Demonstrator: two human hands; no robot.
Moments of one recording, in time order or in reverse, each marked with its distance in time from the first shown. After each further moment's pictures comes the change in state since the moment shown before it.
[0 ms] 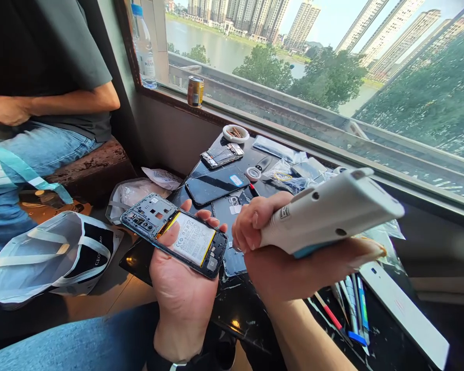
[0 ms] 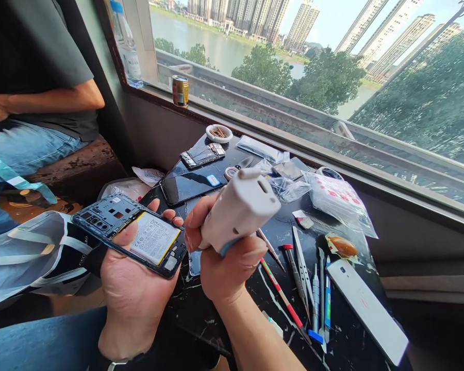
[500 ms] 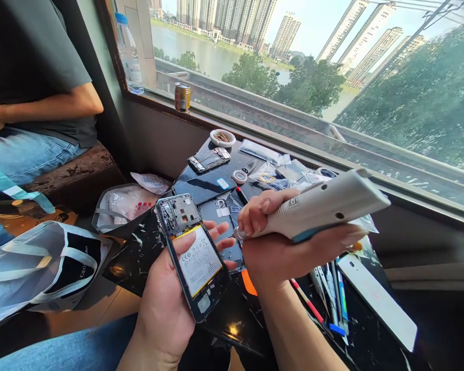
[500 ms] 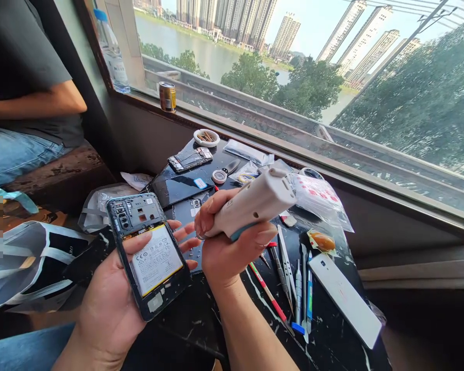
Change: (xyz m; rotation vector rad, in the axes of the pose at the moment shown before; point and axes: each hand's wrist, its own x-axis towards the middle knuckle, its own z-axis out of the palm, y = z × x) left_hand -0.010 0.015 0.002 0.297 -0.046 -0.371; right_hand 0.018 0.008 -0.013 -0.095 0.137 -0.290
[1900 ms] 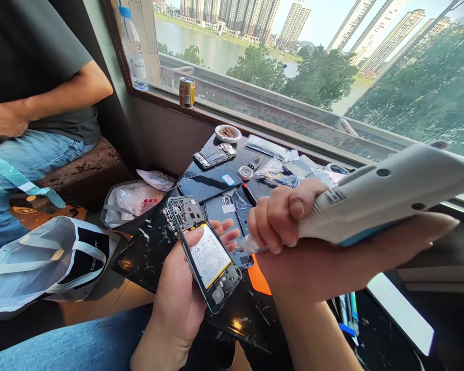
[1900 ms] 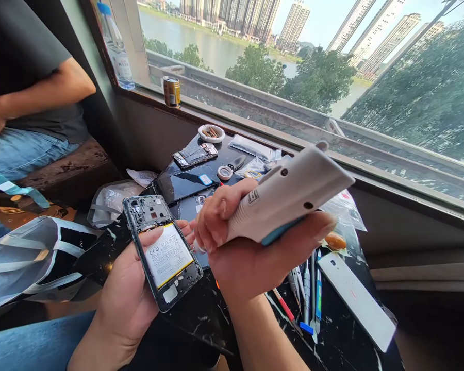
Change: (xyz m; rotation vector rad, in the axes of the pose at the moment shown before) left_hand 0.015 -0.008 -0.010 -0.020 0.040 0.037; right_hand -0.004 -0.026 0.004 0.121 -0.139 0.264
